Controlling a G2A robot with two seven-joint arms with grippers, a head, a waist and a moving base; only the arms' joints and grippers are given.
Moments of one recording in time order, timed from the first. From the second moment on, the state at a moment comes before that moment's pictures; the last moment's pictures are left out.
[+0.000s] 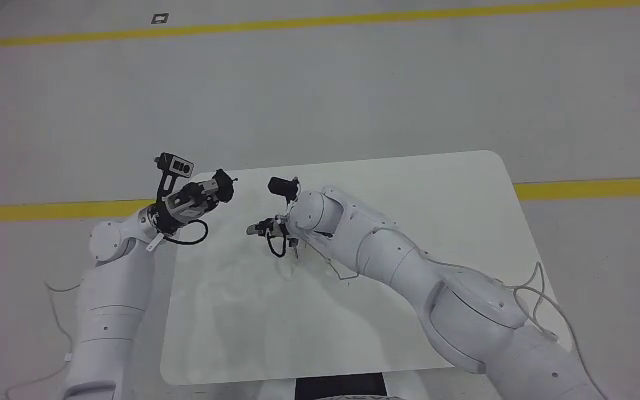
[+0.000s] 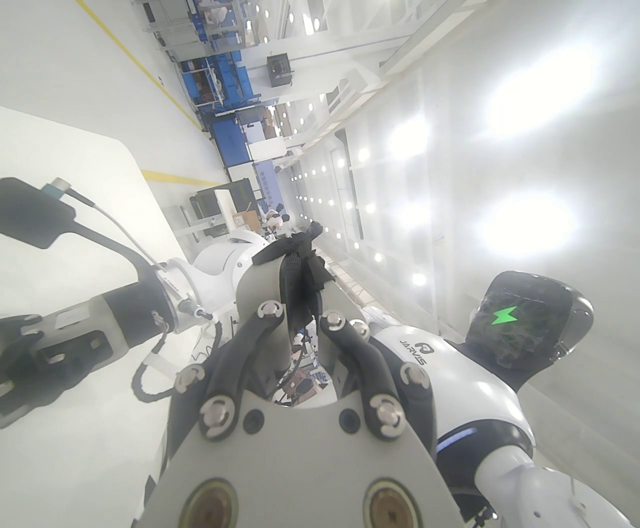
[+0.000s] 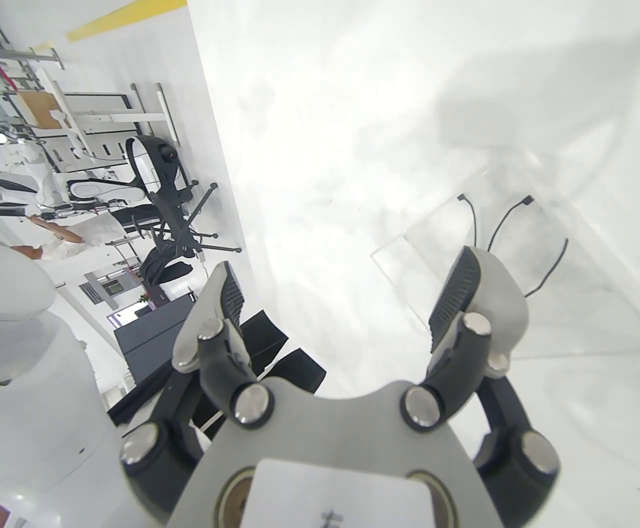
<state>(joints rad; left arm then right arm) 1.18 -1.12 -1.56 -1.19 -0.75 -0.34 -1.39 -0.60 -1.73 0.41 -0.67 0.03 0.34 0.70</state>
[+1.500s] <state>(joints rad) 1.26 -1.05 -1.67 -1.29 -0.76 -0.28 -1.39 -0.62 -1.72 0.44 -0.70 0.01 0.33 0.69</state>
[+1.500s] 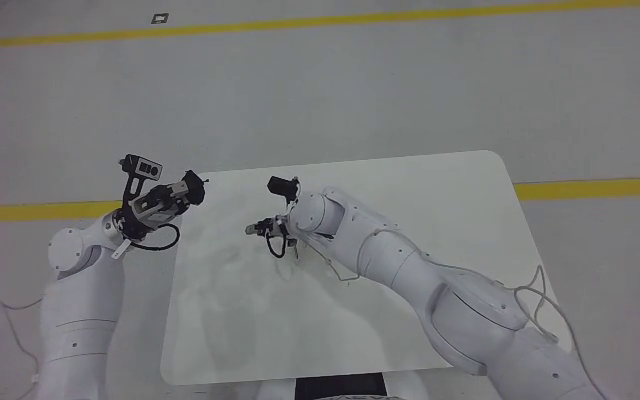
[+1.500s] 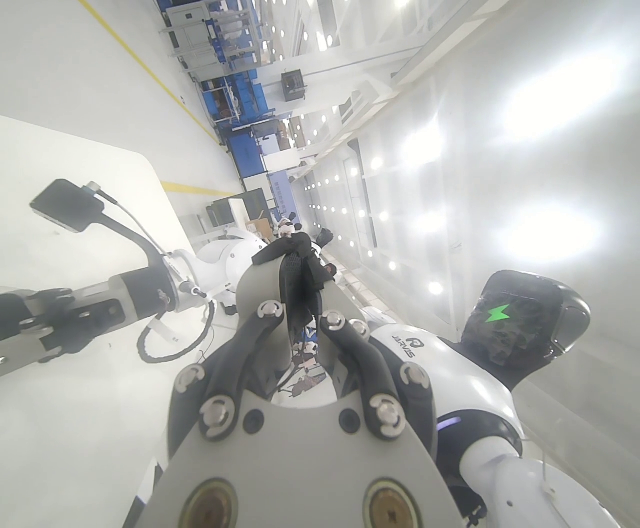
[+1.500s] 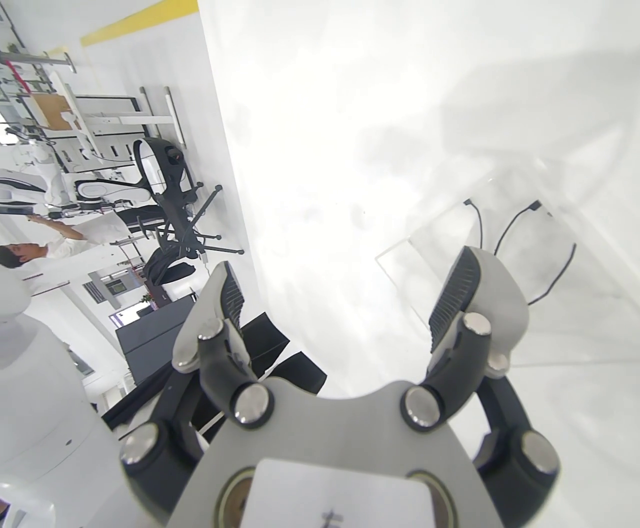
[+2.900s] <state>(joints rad) 1.26 -1.05 -1.67 -1.29 -0.76 -0.28 -1.39 -0.68 -1.68 0.51 -0.80 -0.28 0.34 0.78</state>
